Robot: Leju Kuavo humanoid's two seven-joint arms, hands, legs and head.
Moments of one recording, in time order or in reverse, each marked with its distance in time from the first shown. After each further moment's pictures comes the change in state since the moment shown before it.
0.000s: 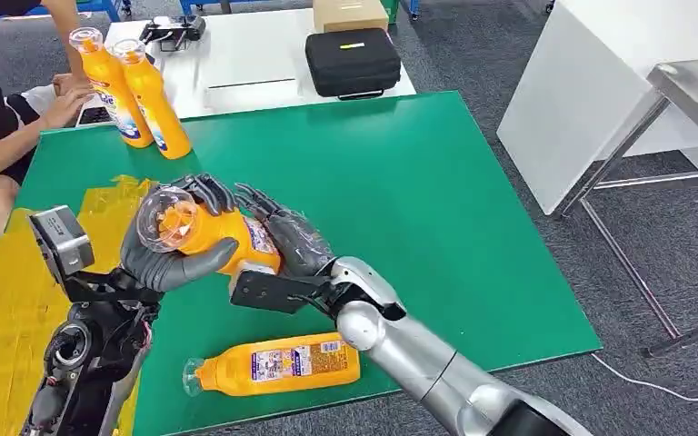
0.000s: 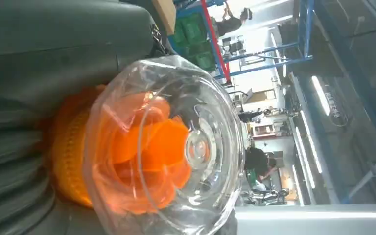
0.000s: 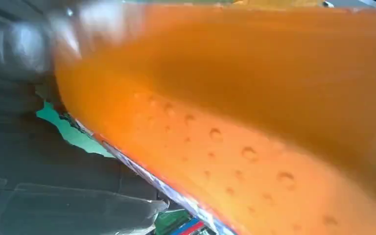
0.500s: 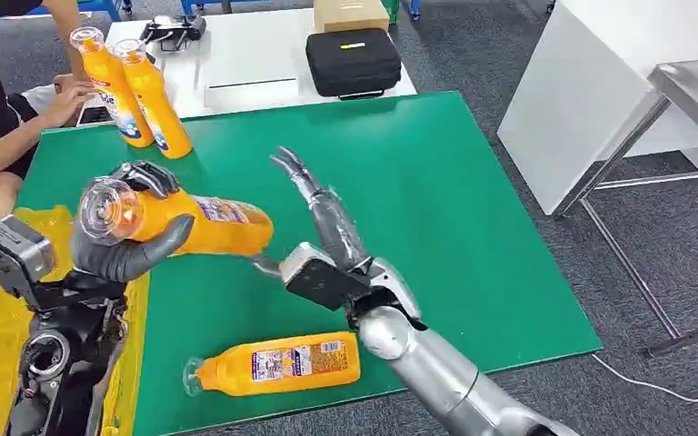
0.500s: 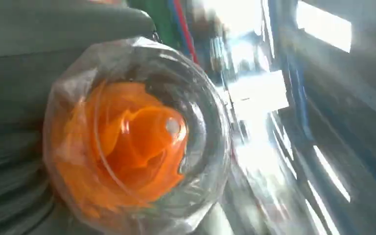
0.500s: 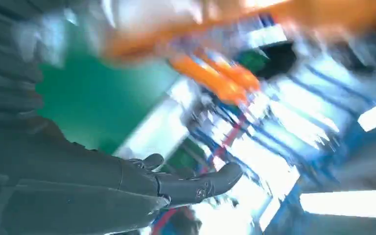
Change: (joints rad) left arm 0.049 0.017 0.136 -0.064 -0.288 0.245 -0.072; right arm 0.128 -0.062 -0.097 -0.257 -0.124 -0.193 -0.098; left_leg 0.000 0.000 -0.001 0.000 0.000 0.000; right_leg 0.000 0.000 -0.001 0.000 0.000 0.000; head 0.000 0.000
